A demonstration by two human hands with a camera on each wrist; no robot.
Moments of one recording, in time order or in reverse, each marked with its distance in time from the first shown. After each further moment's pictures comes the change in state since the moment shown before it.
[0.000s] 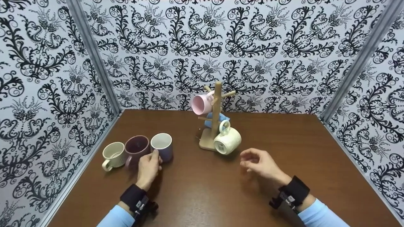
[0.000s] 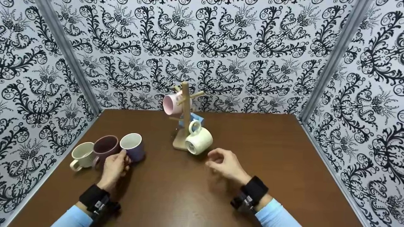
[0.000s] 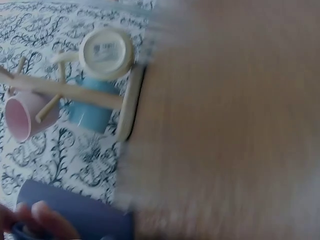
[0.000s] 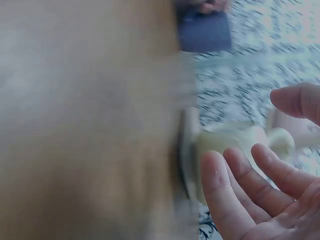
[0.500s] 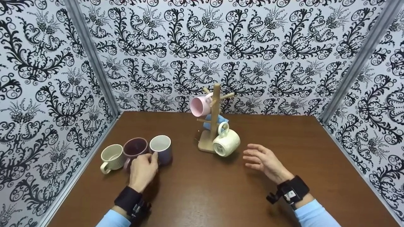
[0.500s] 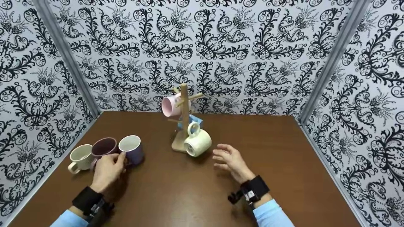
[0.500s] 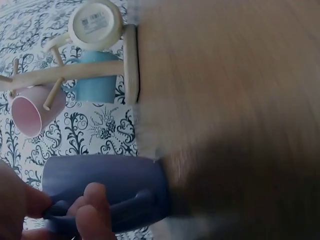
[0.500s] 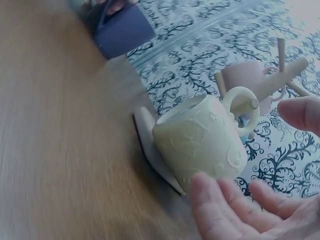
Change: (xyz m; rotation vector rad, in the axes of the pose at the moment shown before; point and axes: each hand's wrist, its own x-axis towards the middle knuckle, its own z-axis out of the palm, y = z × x) left_hand -0.003 0.017 -0.017 0.546 0.074 0.278; right_hand 0.012 0.015 -0.019 0.551 0.048 0.221
